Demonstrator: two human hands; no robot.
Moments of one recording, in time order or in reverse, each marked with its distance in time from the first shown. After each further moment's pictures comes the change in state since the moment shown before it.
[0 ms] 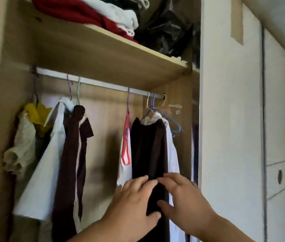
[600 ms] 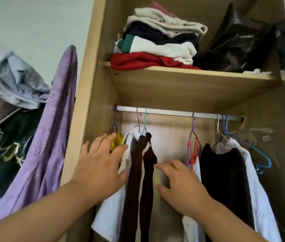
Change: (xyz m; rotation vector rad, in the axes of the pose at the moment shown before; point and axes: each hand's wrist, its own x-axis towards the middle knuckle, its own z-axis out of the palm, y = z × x) left_hand -0.021 -0.061 -0.185 0.797 0.338 -0.482; right_hand 0.145 -0.088 -0.012 0.305 0.176 -0.430
